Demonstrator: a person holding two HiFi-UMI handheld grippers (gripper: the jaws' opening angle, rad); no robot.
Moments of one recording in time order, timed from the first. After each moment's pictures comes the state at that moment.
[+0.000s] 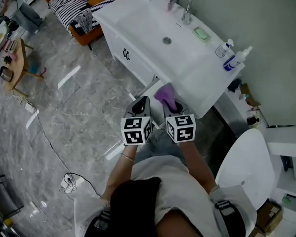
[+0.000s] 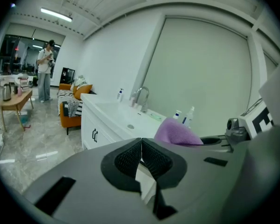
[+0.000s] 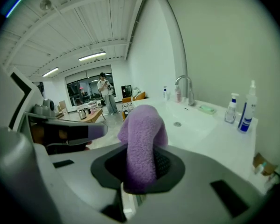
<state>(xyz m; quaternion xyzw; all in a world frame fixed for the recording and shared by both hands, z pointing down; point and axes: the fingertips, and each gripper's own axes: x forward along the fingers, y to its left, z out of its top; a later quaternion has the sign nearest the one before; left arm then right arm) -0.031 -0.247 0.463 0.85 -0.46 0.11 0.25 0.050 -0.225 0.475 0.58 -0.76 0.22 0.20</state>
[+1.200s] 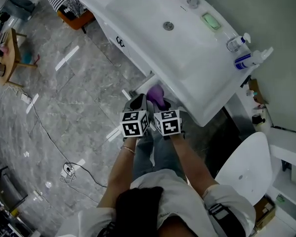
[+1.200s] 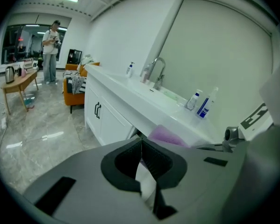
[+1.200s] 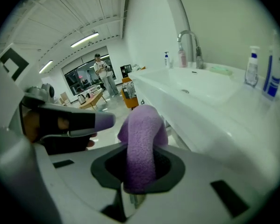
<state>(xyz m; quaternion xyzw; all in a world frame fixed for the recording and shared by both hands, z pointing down) -0.001 -0.301 0.615 0.80 -0.46 0.18 0.34 0.055 -0.270 0.643 0.52 -0.74 0.31 0.27</state>
